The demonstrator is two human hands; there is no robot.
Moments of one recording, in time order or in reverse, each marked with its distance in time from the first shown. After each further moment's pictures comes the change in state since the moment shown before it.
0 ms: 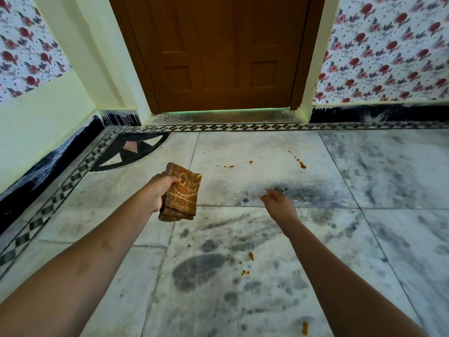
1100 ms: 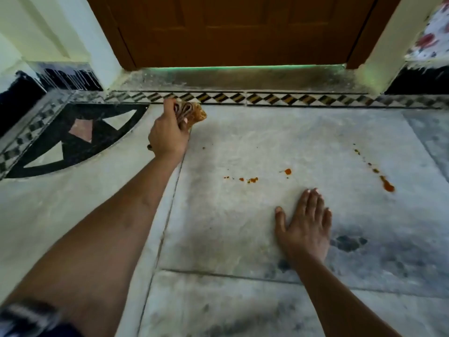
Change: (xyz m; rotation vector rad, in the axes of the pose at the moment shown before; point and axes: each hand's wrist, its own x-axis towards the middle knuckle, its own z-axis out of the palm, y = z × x) left_hand 0.343 0.093 0.080 0.722 0.631 0.808; right_hand 0.239 0.053 0.118 -0.793 0.243 -0.024
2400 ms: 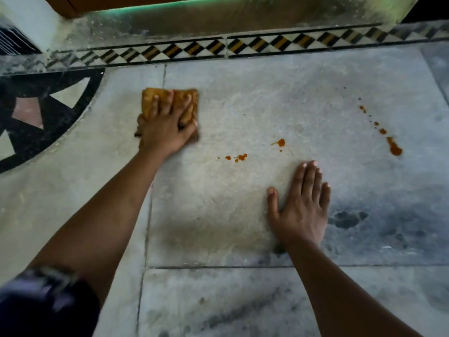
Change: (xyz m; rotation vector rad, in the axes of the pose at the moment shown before) left_hand 0.007 -0.038 0.084 0.413 -0.596 0.275; right_hand 0.000 -0.005 -0.004 -0.021 -0.025 0.032
